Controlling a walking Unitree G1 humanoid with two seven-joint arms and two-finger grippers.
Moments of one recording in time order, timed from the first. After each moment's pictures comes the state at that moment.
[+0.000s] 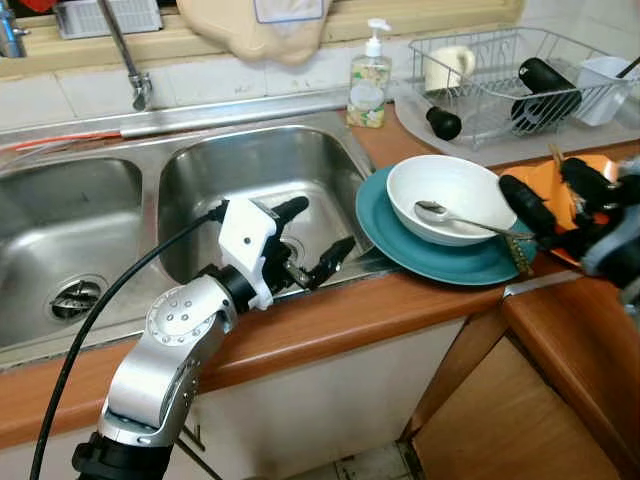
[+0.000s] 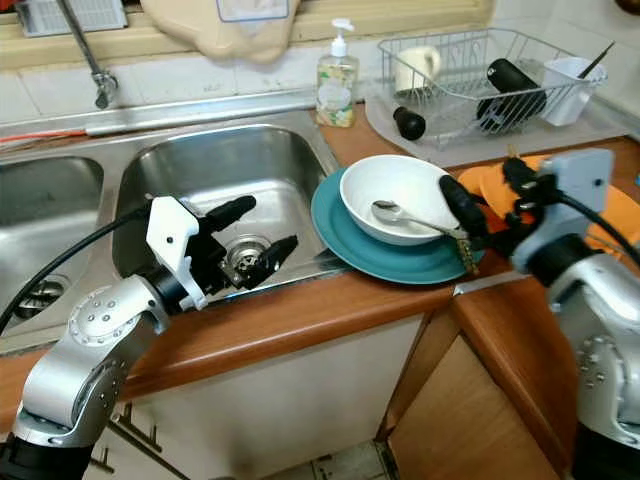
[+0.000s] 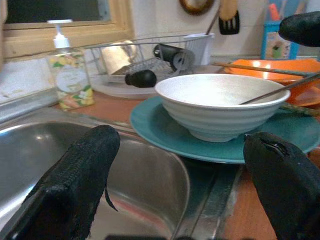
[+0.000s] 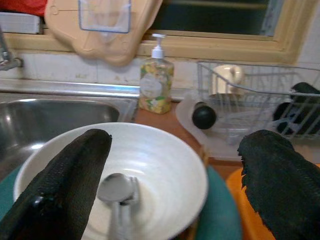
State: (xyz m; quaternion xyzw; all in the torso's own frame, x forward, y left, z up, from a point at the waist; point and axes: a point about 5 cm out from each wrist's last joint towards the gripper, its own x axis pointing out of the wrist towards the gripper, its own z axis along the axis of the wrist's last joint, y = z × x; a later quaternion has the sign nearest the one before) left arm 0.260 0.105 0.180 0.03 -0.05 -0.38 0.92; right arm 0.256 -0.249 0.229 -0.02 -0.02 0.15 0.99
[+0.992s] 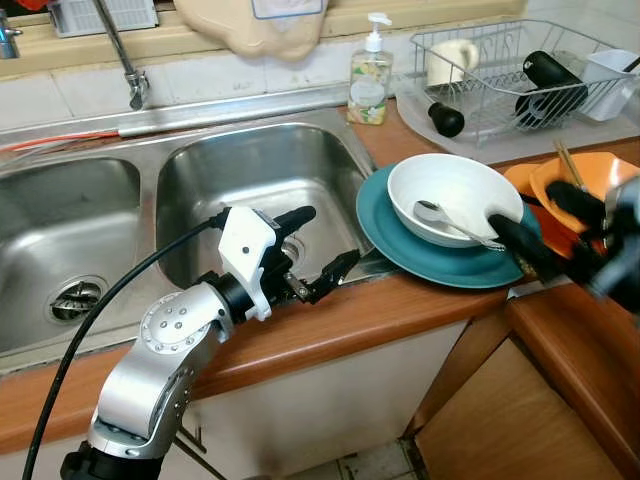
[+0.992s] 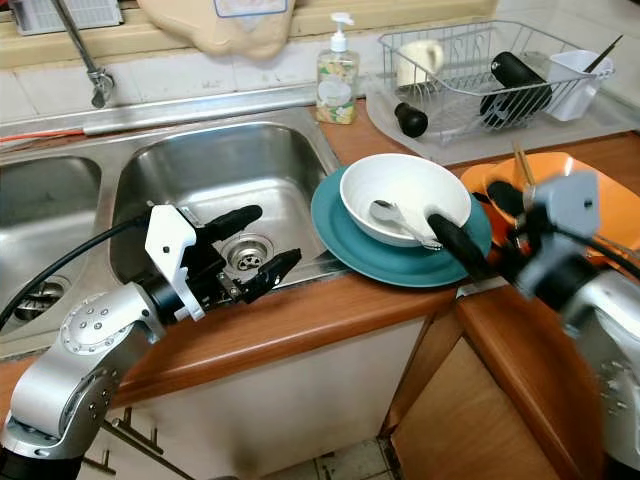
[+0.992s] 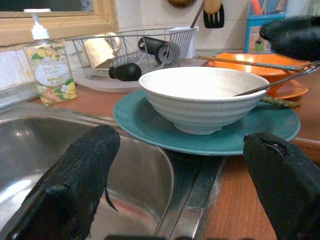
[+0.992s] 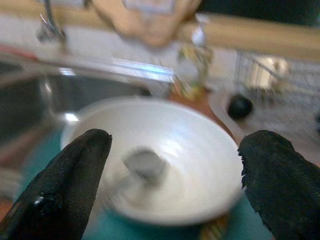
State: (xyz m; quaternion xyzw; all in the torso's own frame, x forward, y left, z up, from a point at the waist) left arm 0.250 0.105 0.180 0.02 -0.04 -0.41 0.91; right arm 0.241 -0.236 0.228 -0.06 -0.01 0.22 0.97
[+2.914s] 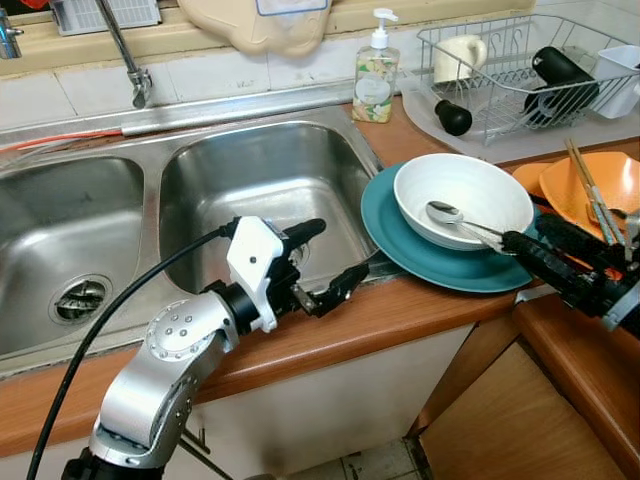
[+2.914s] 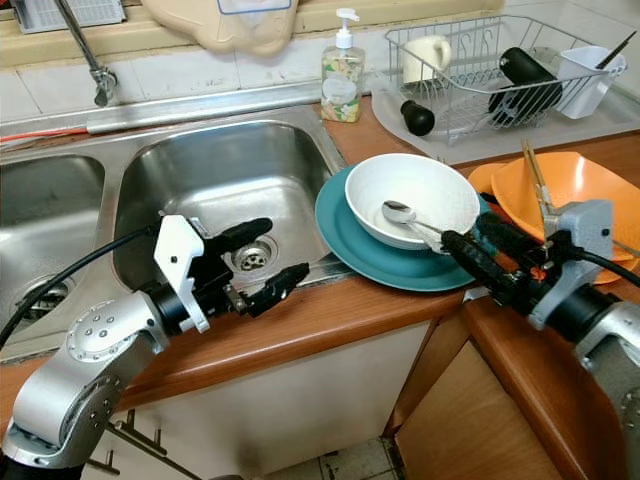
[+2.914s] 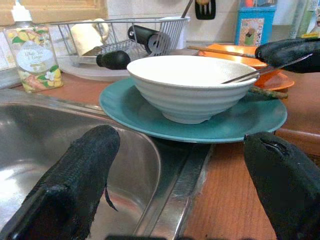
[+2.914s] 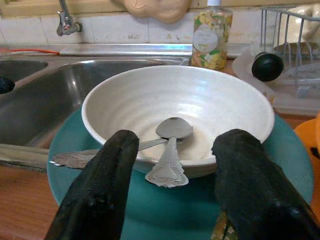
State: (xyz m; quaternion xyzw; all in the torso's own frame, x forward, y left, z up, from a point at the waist) left arm 0.243 0.099 0.175 0.01 -0.02 -0.43 0.90; right arm 0.223 -0.253 0.203 0.01 0.05 0.25 0.97
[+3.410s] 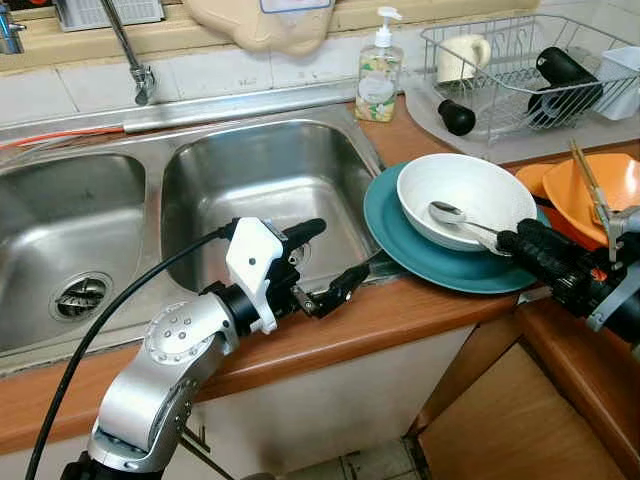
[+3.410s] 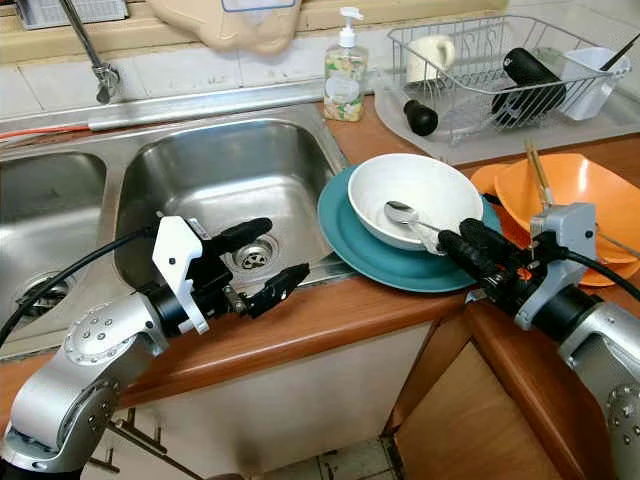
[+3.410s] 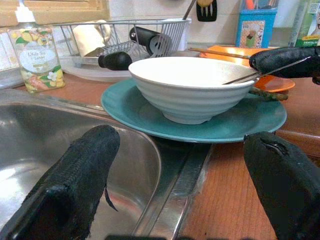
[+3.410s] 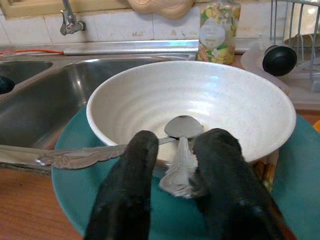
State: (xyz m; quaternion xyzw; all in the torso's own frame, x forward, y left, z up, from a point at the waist) left arm 0.241 0.099 0.175 0.01 -0.03 -0.43 0.90; right arm 0.228 -0.247 0.200 0.02 0.05 0.25 0.97
